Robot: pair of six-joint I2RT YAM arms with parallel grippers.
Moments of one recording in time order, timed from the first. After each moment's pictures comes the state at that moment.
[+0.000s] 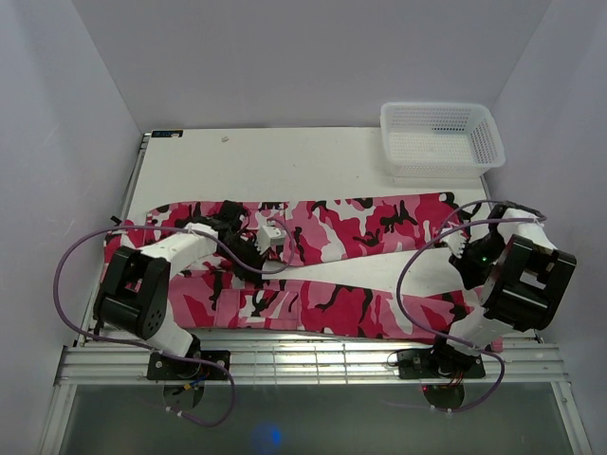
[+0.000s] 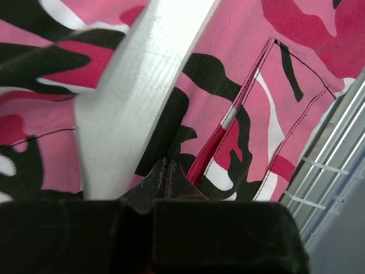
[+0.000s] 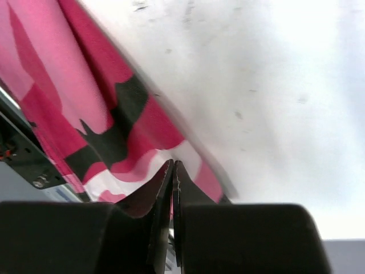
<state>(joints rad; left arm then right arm) -0.37 1.56 0.85 -0.65 0.59 0.60 -0.42 1.59 0.97 -1.18 -0.21 -1.53</state>
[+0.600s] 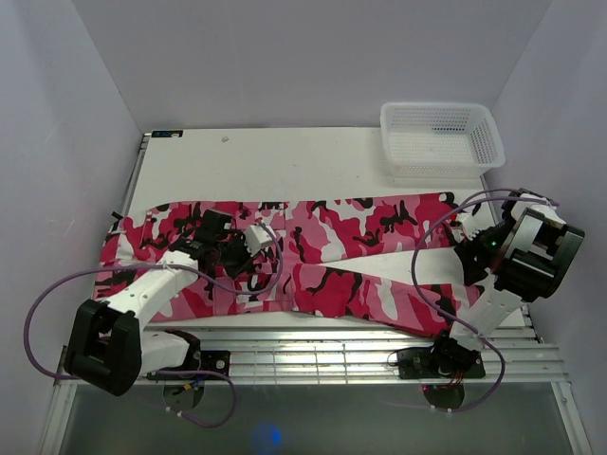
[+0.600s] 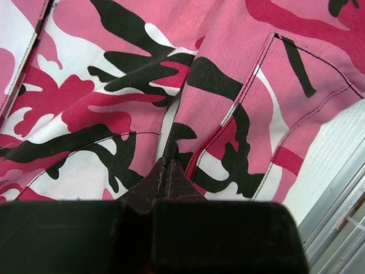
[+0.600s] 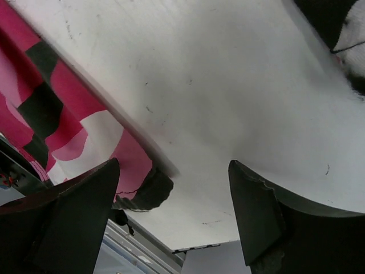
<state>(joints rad) -0.37 1.20 0.70 -0.44 0.41 0.59 -0.48 1.81 1.20 -1.19 -0.27 -1.36</state>
